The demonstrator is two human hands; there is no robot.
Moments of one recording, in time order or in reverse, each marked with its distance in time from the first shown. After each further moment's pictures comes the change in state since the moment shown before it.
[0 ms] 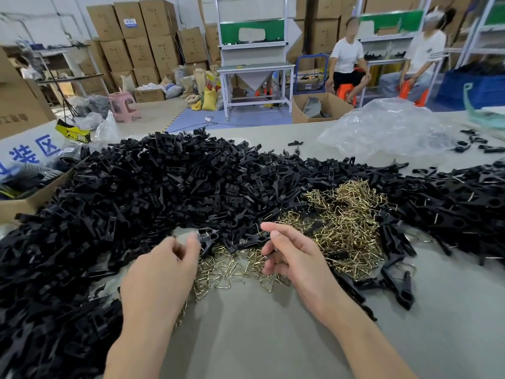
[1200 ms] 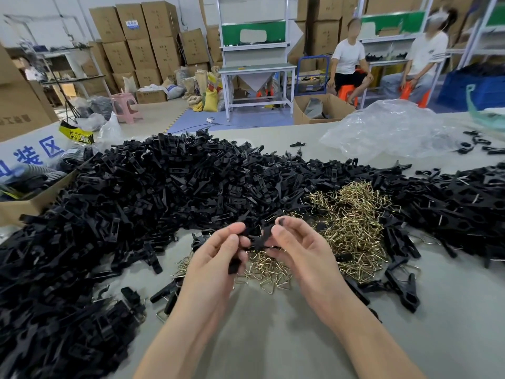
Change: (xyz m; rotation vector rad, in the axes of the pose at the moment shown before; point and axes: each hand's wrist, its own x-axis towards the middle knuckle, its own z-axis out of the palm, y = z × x) left_hand -0.022 0.050 0.015 -1.384 -0.522 -0.256; right_hand 0.000 -0.009 0.008 0.129 0.087 -0.111
